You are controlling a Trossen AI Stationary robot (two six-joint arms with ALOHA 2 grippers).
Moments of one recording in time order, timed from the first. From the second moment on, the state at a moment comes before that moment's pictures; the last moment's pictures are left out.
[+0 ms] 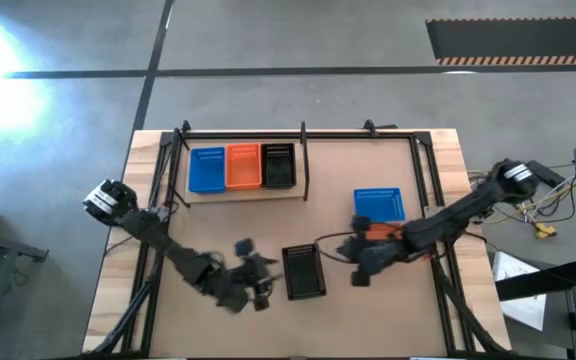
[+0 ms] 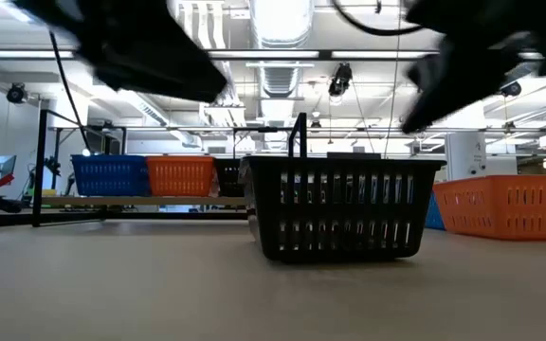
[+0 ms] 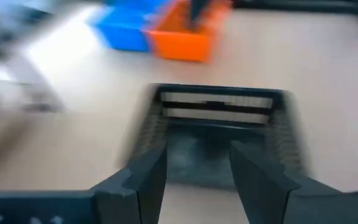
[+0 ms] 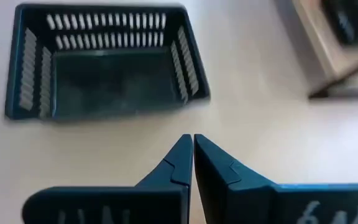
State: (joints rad) left arm -0.61 1.66 0.94 0.04 -0.80 -0.53; right arm 0.46 1.39 0.78 -0.28 0.43 0.29
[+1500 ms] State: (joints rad) left arm -0.33 1.86 1.32 -0.60 -0.08 -0.79; right arm 0.58 1.23 0.46 -0.06 0.69 0.45
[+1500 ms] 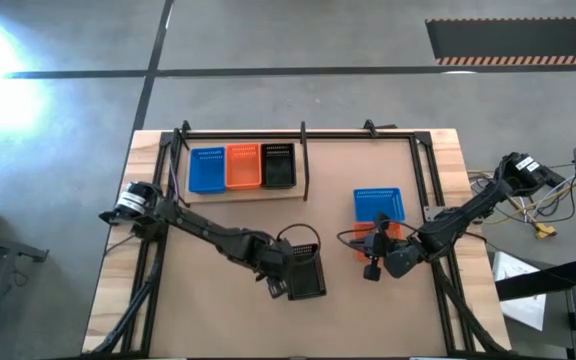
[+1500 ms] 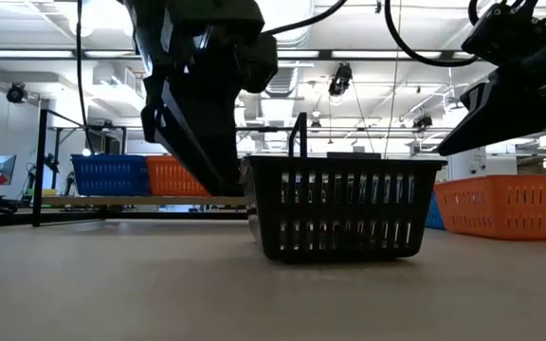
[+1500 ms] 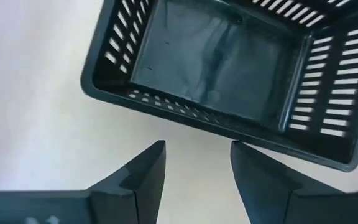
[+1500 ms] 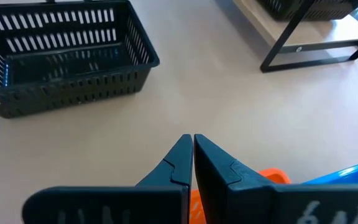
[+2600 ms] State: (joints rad) left arm -0.28 1.85 1.22 -0.43 -0.19 -1.02; right arm 0.58 1.23 0.45 -0.06 0.69 0.45
